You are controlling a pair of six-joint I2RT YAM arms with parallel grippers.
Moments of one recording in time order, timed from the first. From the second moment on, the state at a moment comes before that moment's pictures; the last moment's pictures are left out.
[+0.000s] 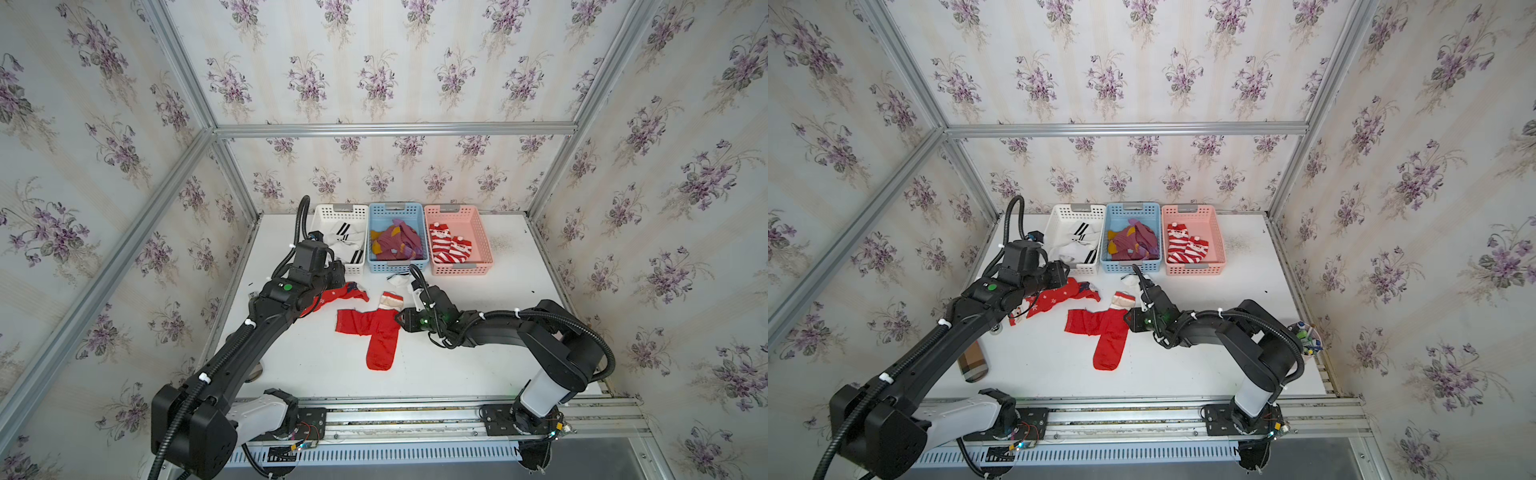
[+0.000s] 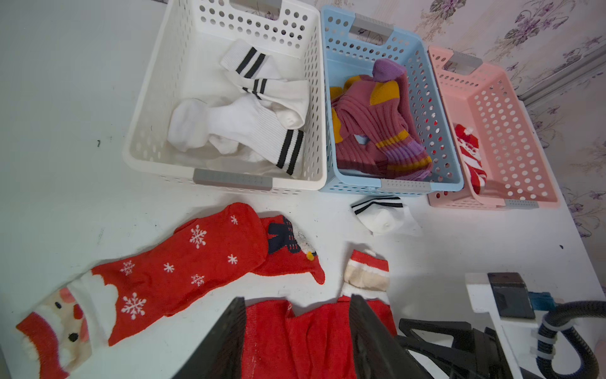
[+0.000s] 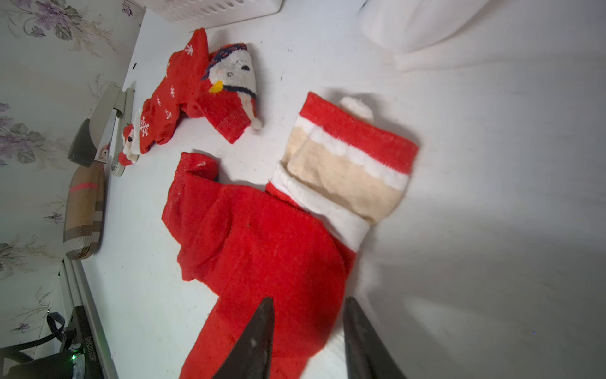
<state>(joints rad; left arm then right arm) -0.34 1.18 1.01 -0.54 -0.08 -0.42 0.79 1.69 0.67 0.29 -0.19 0.66</state>
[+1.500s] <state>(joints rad) -0.34 1.15 1.01 -0.58 -0.08 -0.42 0.73 1.15 0.96 -0.21 0.02 0.41</state>
